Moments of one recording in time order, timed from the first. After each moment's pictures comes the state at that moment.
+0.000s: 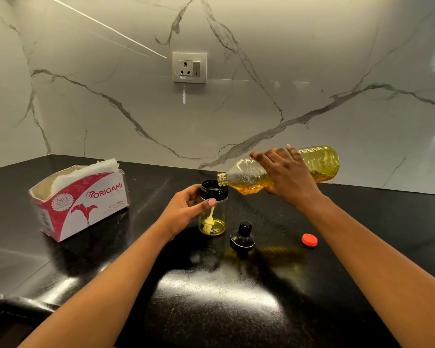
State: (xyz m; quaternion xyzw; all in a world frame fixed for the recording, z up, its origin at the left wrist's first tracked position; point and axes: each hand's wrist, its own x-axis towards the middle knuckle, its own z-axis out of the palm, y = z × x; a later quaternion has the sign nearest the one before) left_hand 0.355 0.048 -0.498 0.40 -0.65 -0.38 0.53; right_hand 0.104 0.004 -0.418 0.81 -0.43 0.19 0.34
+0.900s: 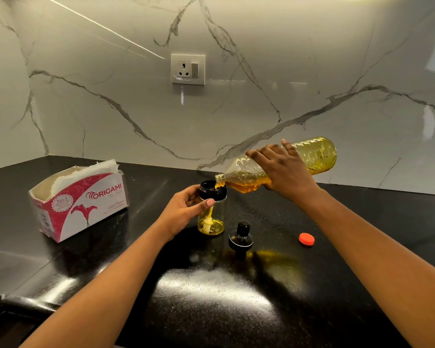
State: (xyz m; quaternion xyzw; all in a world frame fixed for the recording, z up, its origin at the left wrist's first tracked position) left_hand 0.353 0.052 -0.496 0.41 -0.65 -0.37 0.52; right_hand 0.106 0.002 -0.408 0.81 -0.42 0.16 0.37
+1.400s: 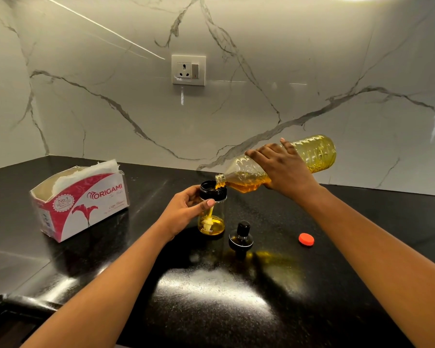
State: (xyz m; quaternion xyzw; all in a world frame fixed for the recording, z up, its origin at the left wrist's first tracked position) left_hand 0.354 0.053 -0.495 0.41 -0.65 -0.37 0.52; right_hand 0.108 0.005 -0.401 0.82 -0.42 0.14 0.38
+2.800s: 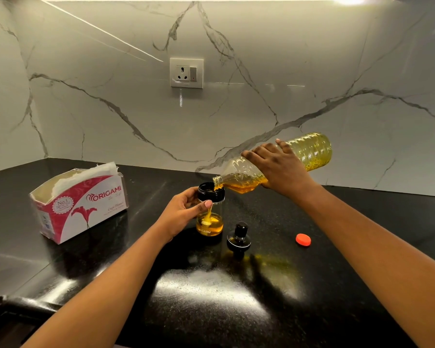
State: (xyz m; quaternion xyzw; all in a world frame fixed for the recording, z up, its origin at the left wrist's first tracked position) left_hand 0.356 0.050 -0.497 0.40 -0.65 -0.37 0.52; right_hand 0.110 0.009 -0.393 0.81 -0.42 0.10 0.38
